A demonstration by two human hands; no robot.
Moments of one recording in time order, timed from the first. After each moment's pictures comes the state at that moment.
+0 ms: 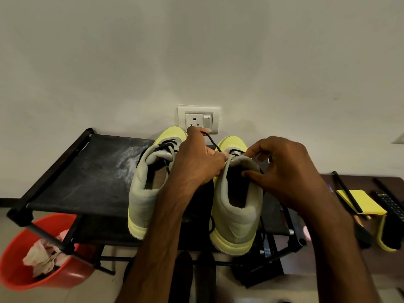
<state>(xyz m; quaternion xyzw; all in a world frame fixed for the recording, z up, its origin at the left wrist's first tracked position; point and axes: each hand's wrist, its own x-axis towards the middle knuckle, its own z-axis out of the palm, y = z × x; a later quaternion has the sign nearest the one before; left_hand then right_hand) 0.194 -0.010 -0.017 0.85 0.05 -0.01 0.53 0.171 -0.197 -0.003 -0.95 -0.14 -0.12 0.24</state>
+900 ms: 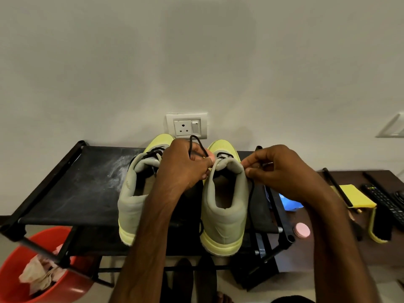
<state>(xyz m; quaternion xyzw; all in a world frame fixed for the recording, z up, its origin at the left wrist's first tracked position) 0.186 -0.008 -0.013 0.85 0.02 0.01 0.53 0.174 -0.229 -0.004 -0.92 -0.09 0.02 0.39</state>
